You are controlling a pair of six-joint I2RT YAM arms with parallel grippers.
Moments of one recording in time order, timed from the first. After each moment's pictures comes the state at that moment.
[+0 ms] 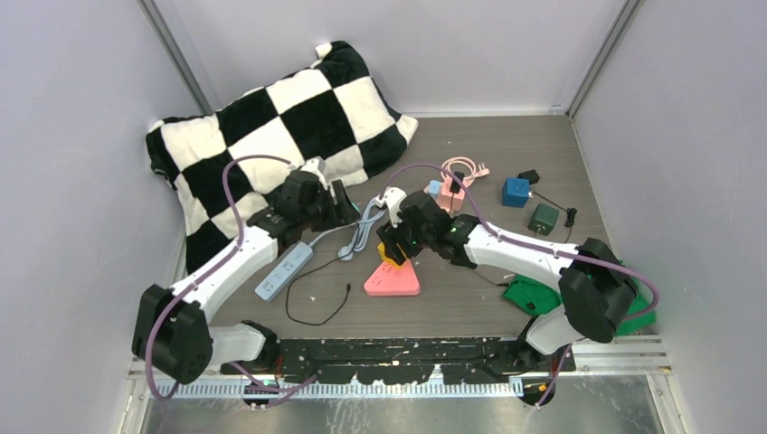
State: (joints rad) left arm -0.47 1.28 0.84 -0.25 0.09 -0.63; right arm 0.86 1.50 0.95 -0.22 -0.01 0.05
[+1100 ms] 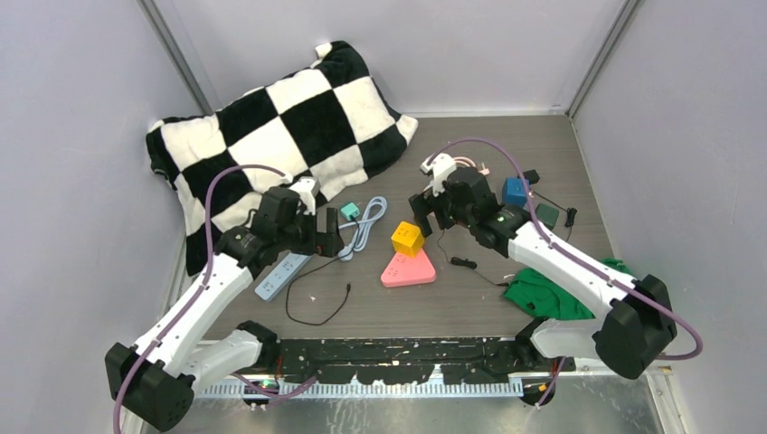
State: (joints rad) left arm -0.46 0.98 0.88 -0.67 0.09 -0.33; right arm 0.64 1.28 0.96 -0.30 0.00 -0.05
